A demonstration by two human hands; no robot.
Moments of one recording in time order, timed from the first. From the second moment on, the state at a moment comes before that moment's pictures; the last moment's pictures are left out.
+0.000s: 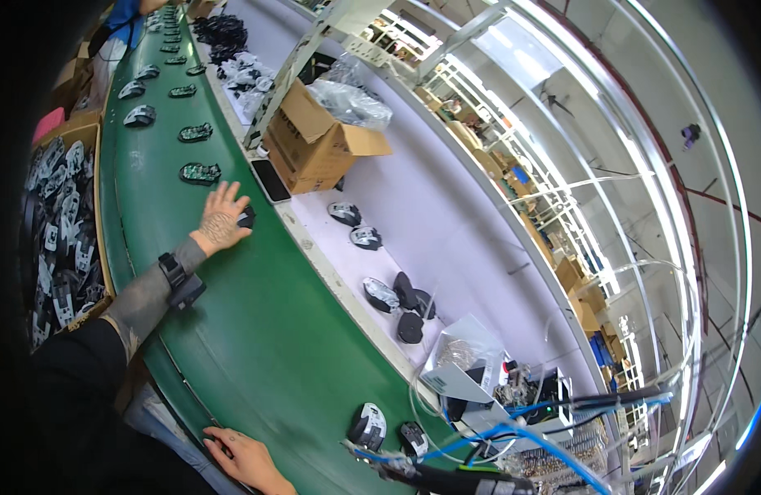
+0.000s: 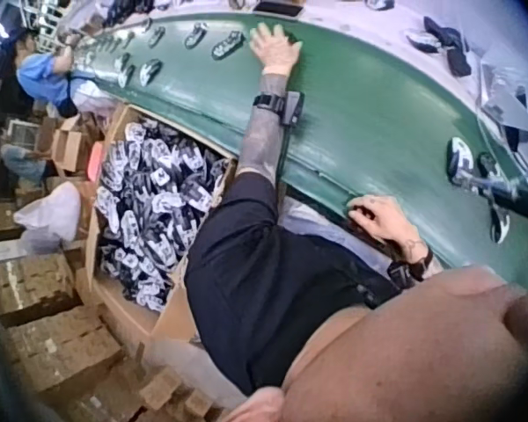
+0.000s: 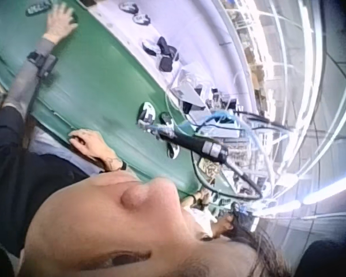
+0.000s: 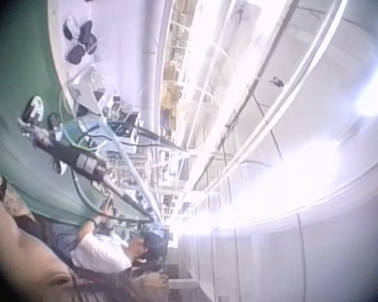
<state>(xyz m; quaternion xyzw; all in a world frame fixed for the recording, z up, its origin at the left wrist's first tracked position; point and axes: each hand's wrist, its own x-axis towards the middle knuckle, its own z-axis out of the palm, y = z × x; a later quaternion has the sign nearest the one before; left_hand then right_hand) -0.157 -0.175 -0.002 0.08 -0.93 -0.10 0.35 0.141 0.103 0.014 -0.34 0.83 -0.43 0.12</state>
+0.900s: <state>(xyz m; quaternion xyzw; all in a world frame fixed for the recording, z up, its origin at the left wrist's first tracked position) 0.016 0.021 -0.002 -0.02 -0.21 -0.90 -0.39 0.103 0.195 0.161 -0.15 0.51 -0.70 -0.48</state>
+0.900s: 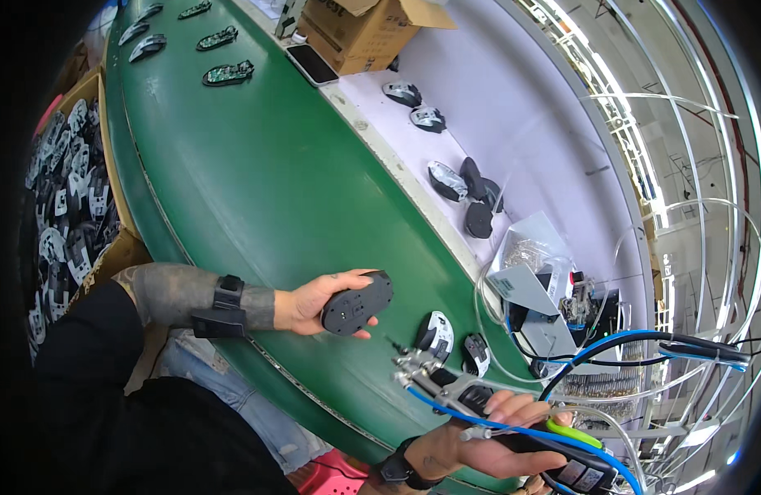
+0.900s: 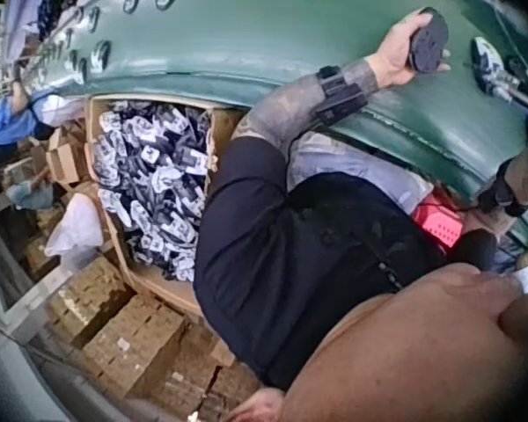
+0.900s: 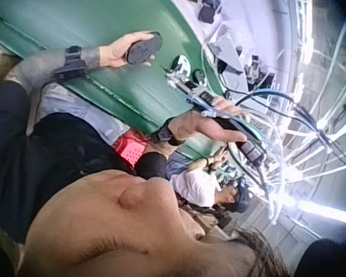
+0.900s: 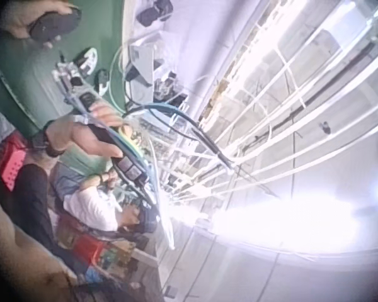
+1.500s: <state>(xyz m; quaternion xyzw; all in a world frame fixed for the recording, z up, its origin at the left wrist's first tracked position) 0.024 0.015 0.004 -0.02 -0.17 -0.90 -0.41 0.066 0.170 0.151 -0.06 0.53 -0.61 -0.59</state>
